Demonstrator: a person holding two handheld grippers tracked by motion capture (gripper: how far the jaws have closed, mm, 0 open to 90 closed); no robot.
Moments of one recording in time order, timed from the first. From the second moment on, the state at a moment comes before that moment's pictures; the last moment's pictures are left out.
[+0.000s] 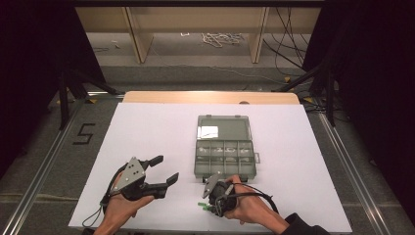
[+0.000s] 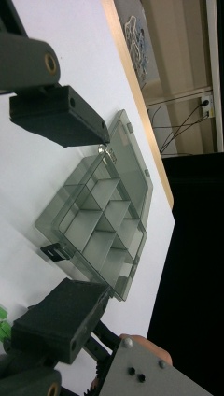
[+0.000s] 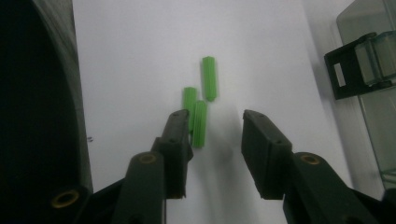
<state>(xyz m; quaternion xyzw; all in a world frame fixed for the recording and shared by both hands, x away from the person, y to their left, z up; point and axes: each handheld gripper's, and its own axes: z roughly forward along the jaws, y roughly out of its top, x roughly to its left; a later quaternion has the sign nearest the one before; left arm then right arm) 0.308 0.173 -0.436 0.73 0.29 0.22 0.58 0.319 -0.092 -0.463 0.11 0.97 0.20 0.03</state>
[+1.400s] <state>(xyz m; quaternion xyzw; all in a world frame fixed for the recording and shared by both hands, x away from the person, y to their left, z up) 0.308 0.173 -0.438 0.73 0.30 0.22 0.58 0.325 -0.083 -0.453 0.08 0.99 0.15 0.02</state>
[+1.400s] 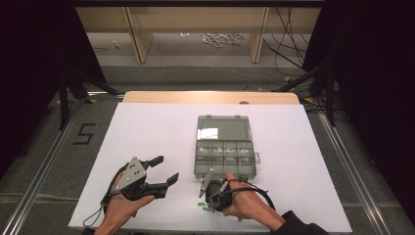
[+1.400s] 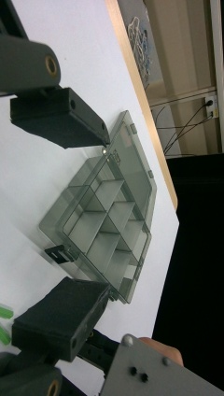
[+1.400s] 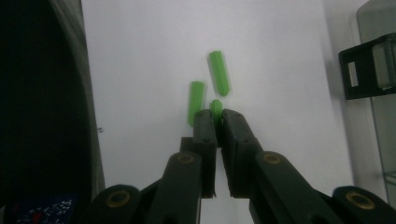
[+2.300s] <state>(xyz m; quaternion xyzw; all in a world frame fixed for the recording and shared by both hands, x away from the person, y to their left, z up) 0.308 0.173 -0.437 0.73 0.30 0.22 0.58 0.358 -0.133 -0.402 0.16 0.96 0.22 0.08</state>
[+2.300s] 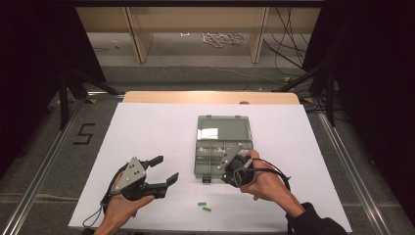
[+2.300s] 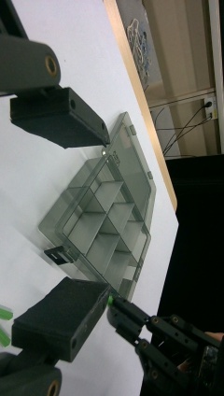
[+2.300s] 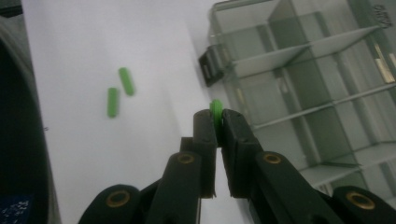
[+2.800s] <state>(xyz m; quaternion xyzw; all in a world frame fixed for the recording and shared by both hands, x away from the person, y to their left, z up) 0.308 0.173 -0.438 0.73 0.30 0.22 0.58 0.386 -0.154 -0.405 0.21 0.95 0.22 0.12</state>
